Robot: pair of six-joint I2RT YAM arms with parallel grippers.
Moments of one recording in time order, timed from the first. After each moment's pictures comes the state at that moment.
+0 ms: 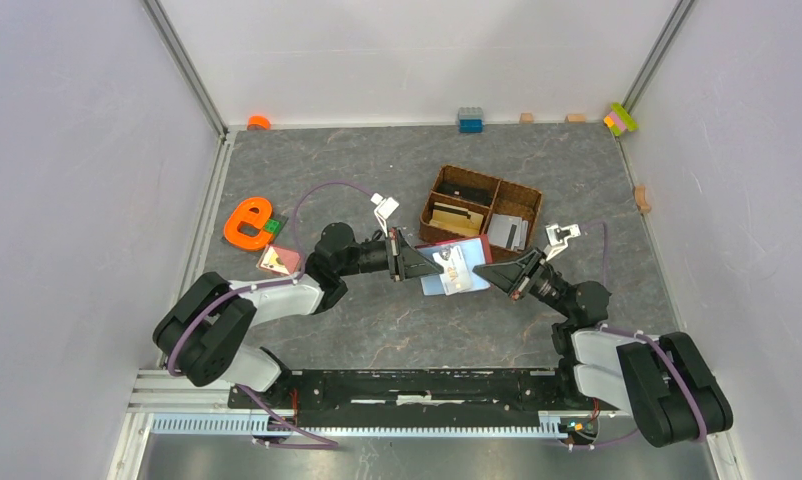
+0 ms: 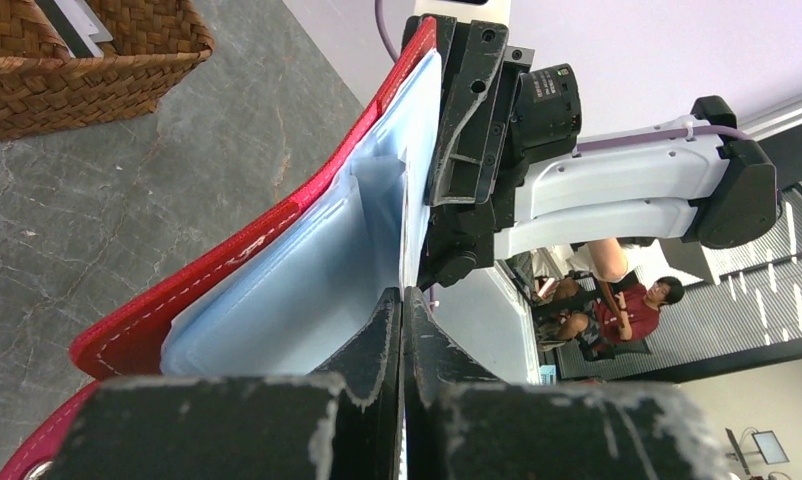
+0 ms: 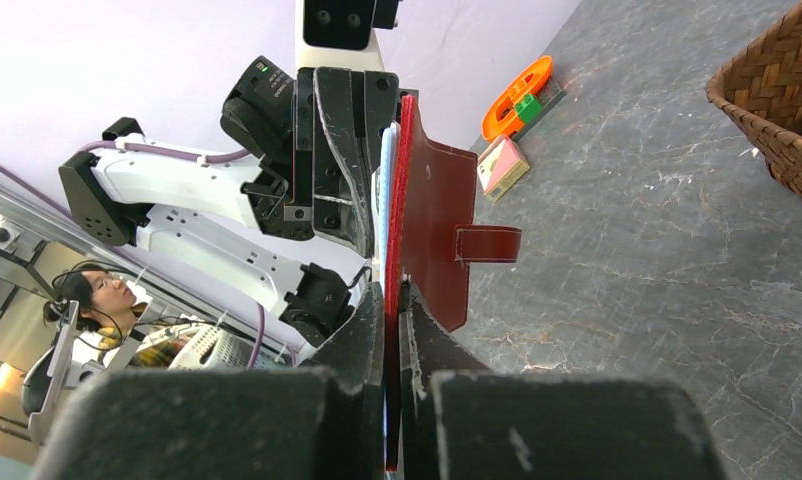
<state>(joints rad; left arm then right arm) -0.68 1.44 0.55 0.92 0.74 -0.95 0.21 1.14 0.01 1.47 -0.78 1.15</state>
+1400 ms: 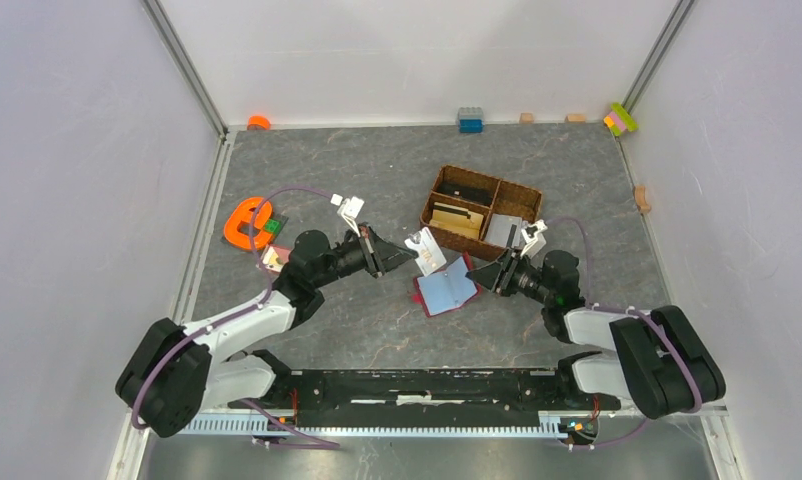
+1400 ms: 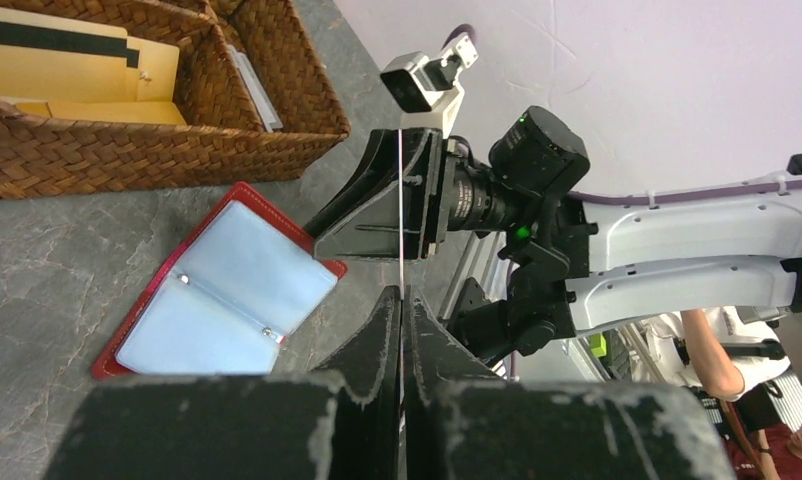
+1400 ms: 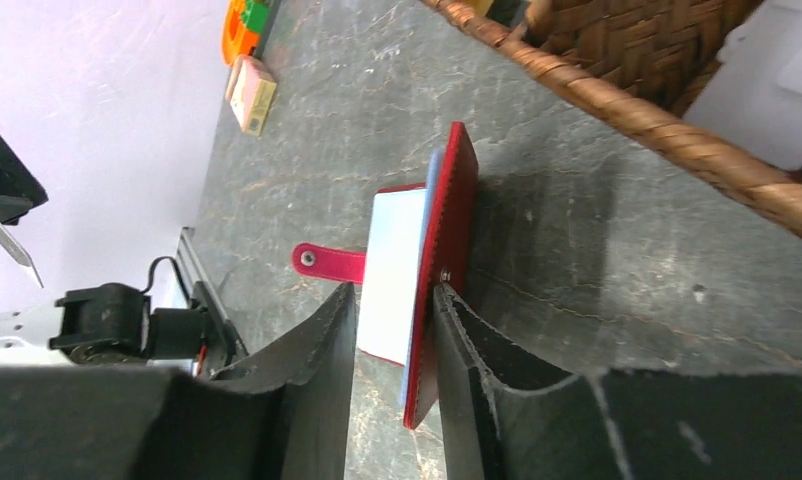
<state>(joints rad) -0.61 1.15 0.45 0.68 0.48 -0.82 0.26 1.29 0.15 0.83 -0.61 0.77</state>
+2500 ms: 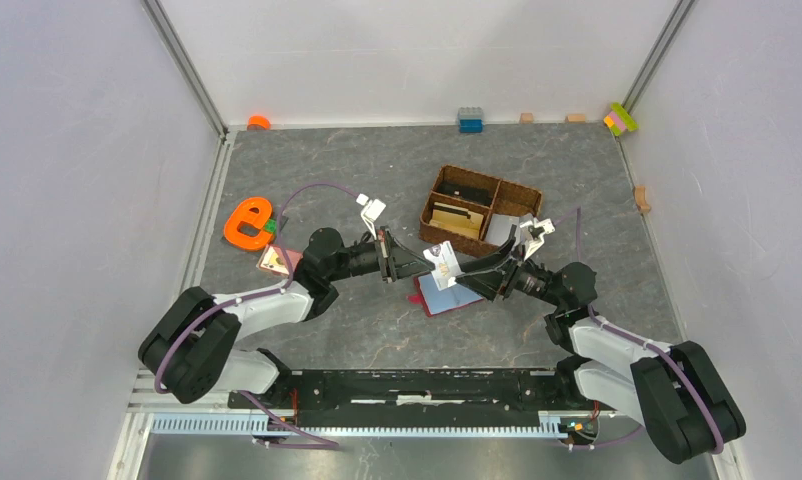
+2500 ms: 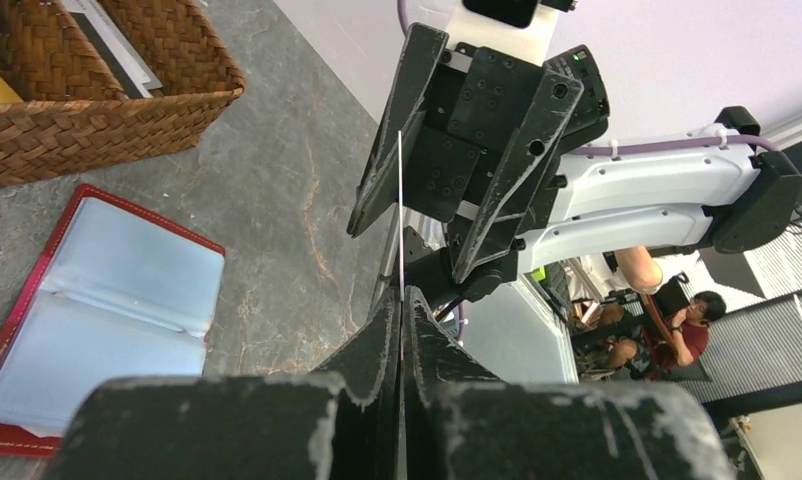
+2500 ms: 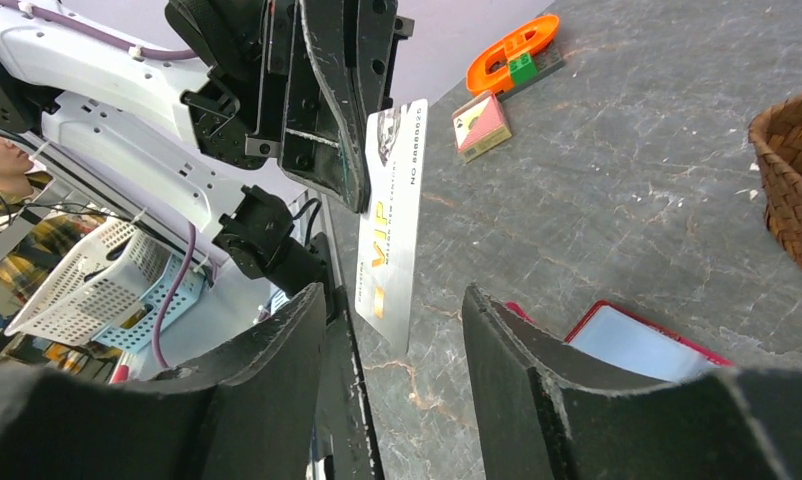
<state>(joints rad) -0.65 1.34 0.48 0.91 0.68 -0.88 0.34 1.07 0.14 1.15 -0.83 0.79</state>
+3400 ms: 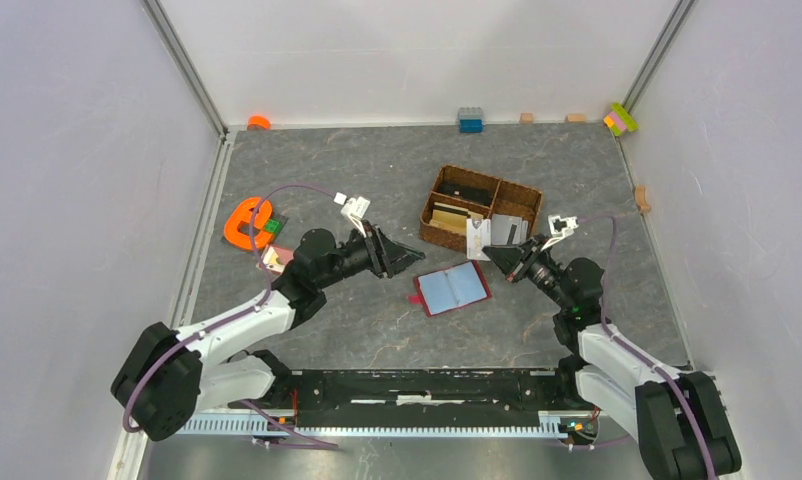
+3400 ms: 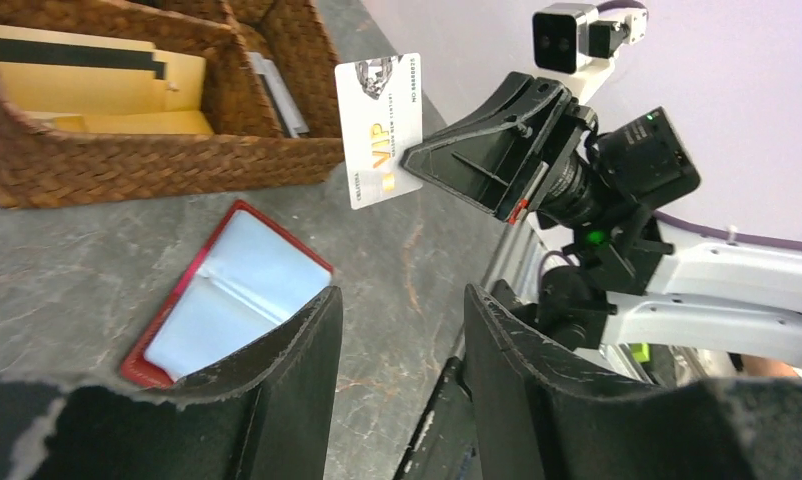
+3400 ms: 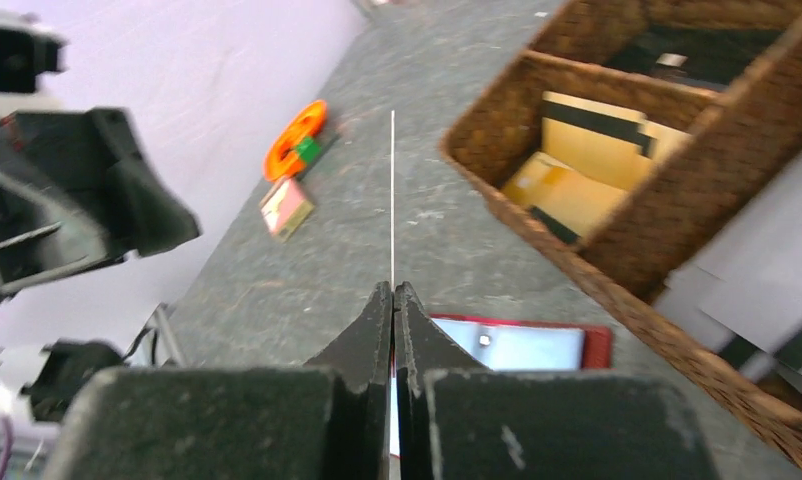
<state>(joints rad) -0.67 1.13 0.50 0.58 0.41 -0.74 0.22 0.94 0.13 0.86 -0.54 0.68</state>
